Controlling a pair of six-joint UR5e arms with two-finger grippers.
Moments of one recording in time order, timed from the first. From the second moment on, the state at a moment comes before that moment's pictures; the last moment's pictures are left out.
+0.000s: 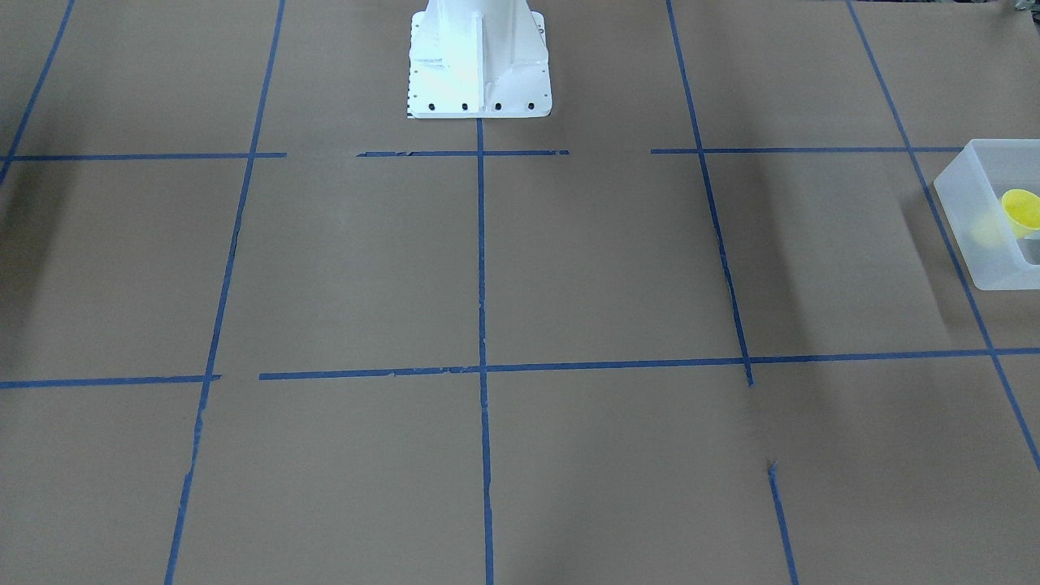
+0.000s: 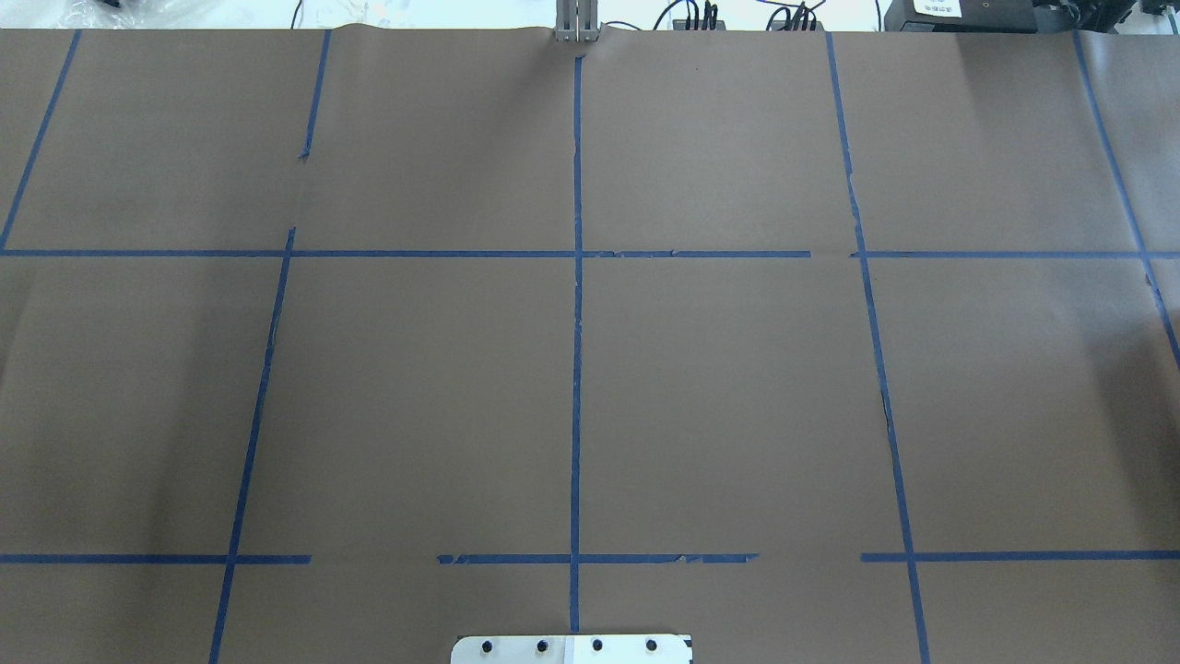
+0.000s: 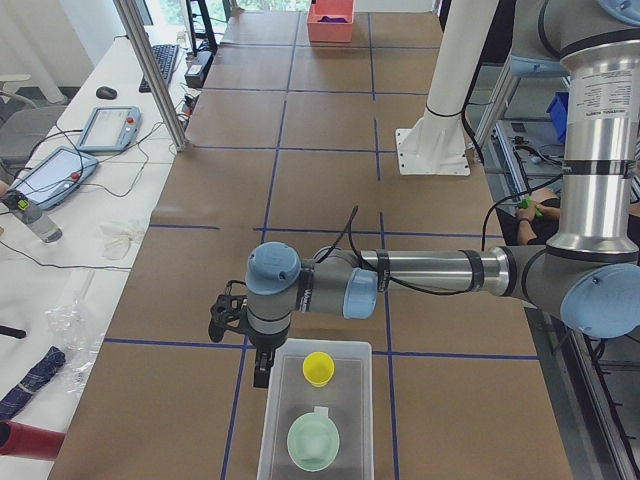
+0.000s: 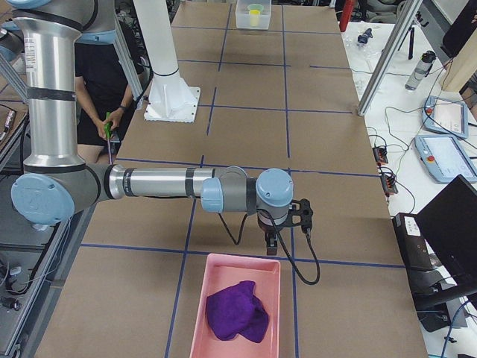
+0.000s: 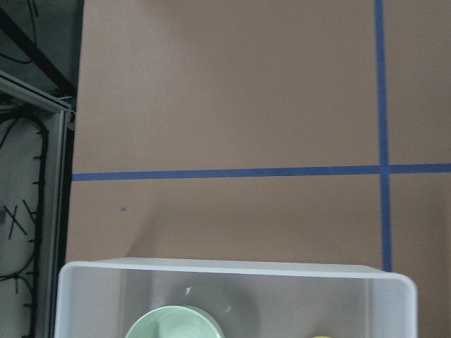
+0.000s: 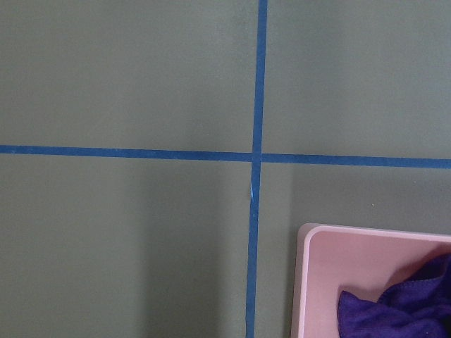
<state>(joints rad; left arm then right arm) -1.64 -1.53 -1.62 -1.69 -2.26 0.00 1.61 -1.61 1.66 -1.55 2.42 0.00</state>
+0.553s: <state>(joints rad) -1.62 -1.54 -1.65 -1.64 -2.32 -0.02 1.61 -1.61 1.66 -1.55 2.42 0.00</state>
